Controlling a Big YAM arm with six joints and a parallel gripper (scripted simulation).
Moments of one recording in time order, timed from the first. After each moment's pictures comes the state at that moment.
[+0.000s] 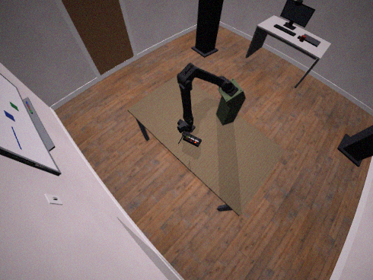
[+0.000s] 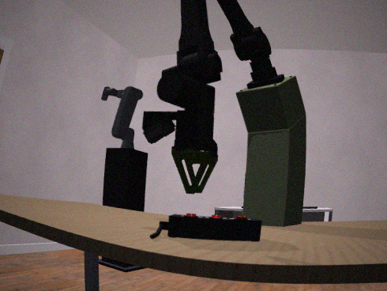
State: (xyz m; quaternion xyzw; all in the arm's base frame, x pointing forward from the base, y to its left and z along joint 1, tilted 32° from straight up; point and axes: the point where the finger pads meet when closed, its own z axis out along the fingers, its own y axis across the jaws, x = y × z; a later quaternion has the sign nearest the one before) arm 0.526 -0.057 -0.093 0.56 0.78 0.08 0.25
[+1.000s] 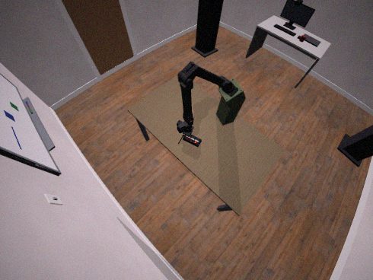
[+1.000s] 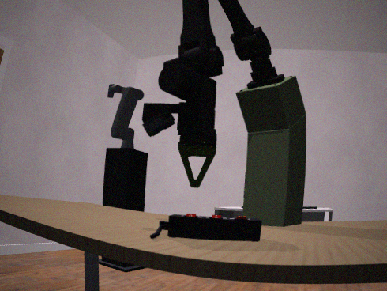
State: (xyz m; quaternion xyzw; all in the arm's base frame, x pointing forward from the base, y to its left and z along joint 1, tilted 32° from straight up) arm 0.533 -0.047 -0.078 0.53 0.81 0.08 0.26
